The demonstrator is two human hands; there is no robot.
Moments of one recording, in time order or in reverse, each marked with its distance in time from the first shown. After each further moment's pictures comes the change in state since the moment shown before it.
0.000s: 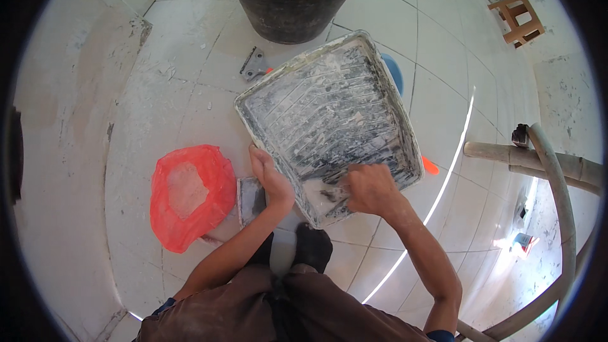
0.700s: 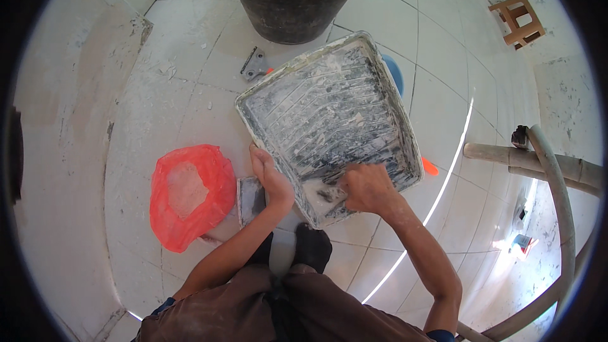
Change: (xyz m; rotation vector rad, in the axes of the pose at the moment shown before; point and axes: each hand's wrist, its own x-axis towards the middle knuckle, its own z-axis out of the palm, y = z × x) left_hand 0.000 0.007 0.002 -0.016 0.008 -0.007; right_hand 0.005 -0.002 0.003 -0.002 -0.033 -0.001
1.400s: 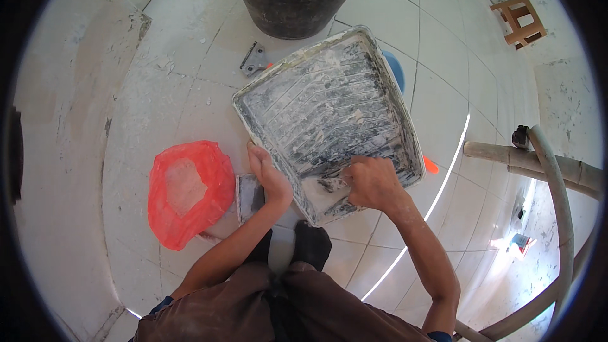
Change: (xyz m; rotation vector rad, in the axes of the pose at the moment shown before) left_hand 0.000 -0.007 -0.006 0.012 -0.021 -0.020; right_hand -0.002 0.007 -0.004 0.032 0.023 0.037
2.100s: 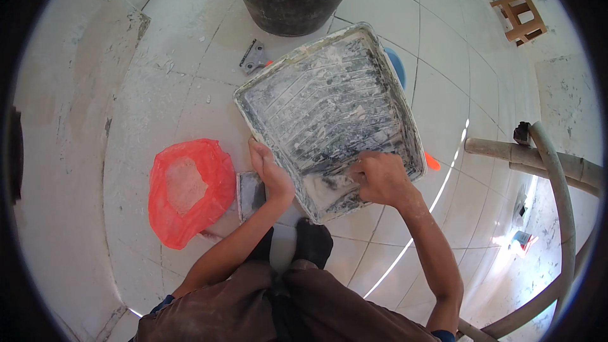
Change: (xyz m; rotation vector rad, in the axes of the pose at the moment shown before) left_hand 0.001 0.003 0.005 0.052 0.013 0.020; right_hand -0.005 0.007 -0.007 0.005 -0.006 0.018
